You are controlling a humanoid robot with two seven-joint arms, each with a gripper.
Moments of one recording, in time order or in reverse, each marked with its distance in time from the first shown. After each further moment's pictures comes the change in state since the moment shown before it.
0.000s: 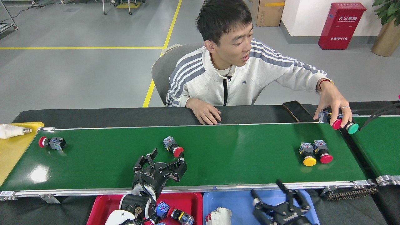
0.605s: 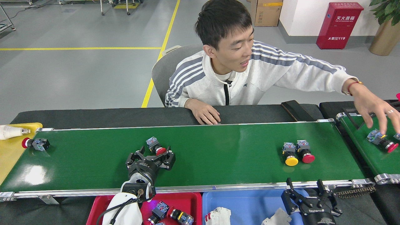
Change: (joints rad) left arm -0.180 0.008 0.009 0.319 0.000 0.176 0.082; right arm -0.153 -0.023 0.111 0.089 0.153 0.302 0.072
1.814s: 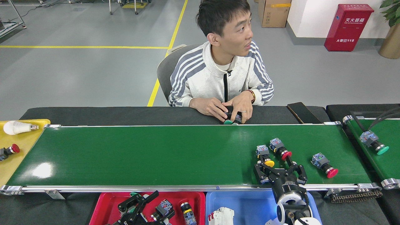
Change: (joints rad) left arm 0.591 0.212 0.182 -0.650 0.018 -0.865 0.187; right arm -0.272 -0.013 0.153 0.281 -0.010 0.160 0.064
